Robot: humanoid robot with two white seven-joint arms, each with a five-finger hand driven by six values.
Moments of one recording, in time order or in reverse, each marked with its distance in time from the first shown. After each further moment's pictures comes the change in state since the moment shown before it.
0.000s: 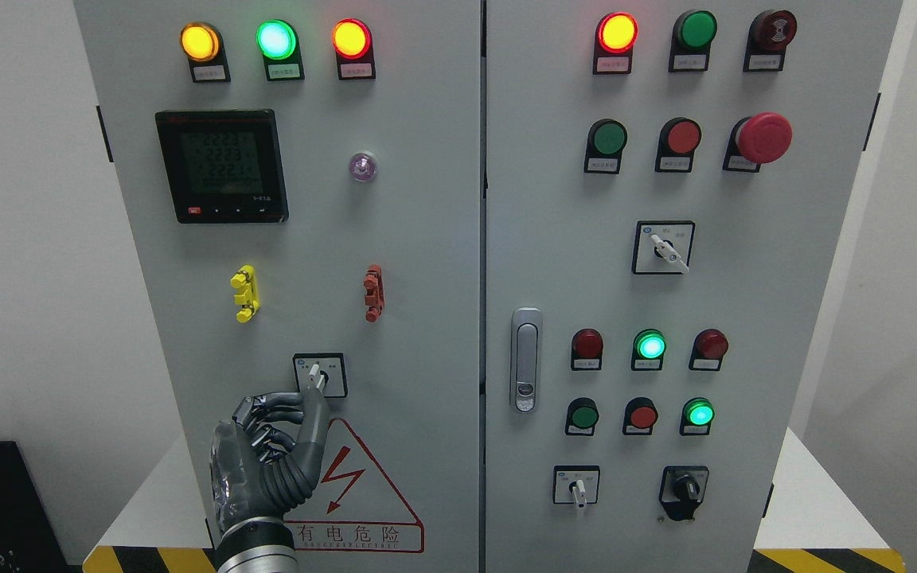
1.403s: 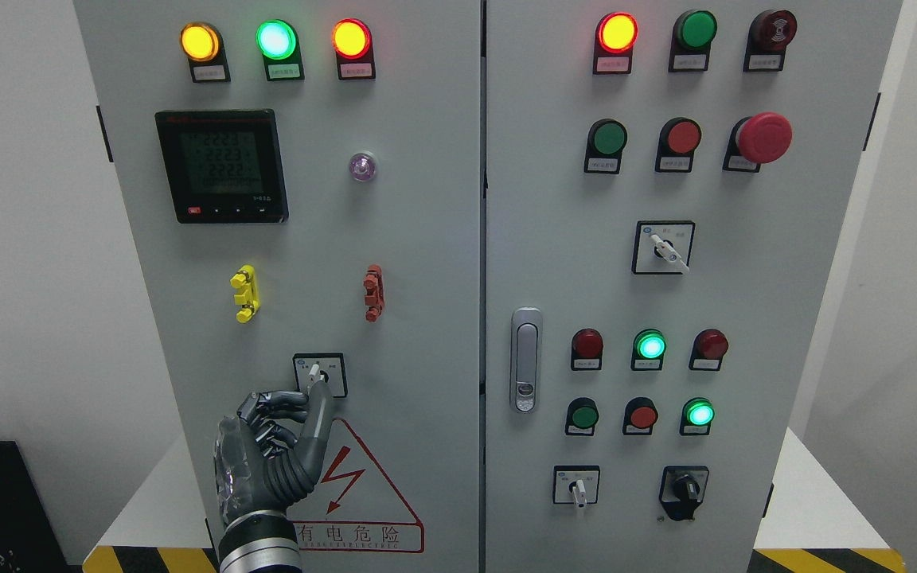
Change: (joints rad) left arm -0.020 0.006 0.000 0.031 0.004 0.002 -0.001; right arm 0.000 0.000 0.000 0.000 0.000 0.000 0.000
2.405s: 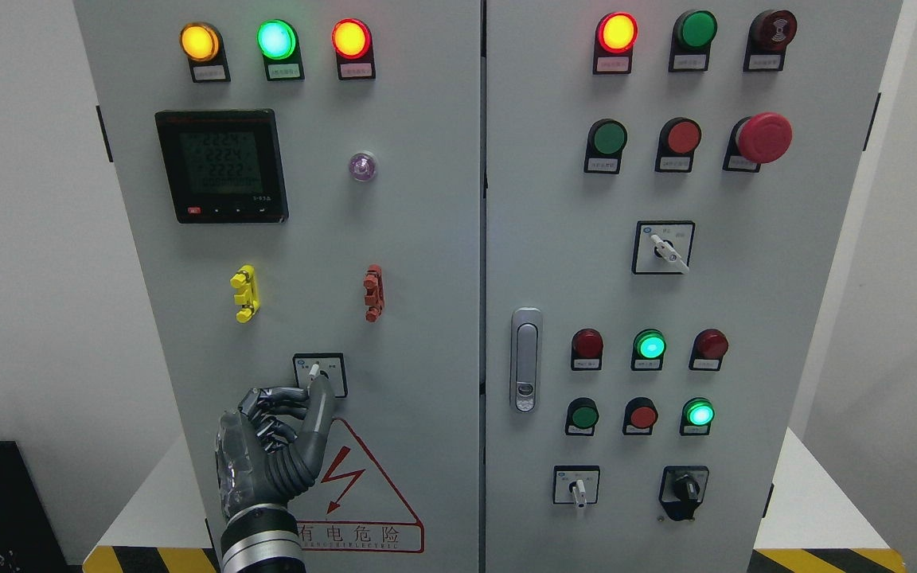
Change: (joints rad) left arm -0.018 0.002 0.000 0.022 0.002 -0.001 0.001; right arm 0.000 0.000 0.000 0.000 0.000 0.000 0.000
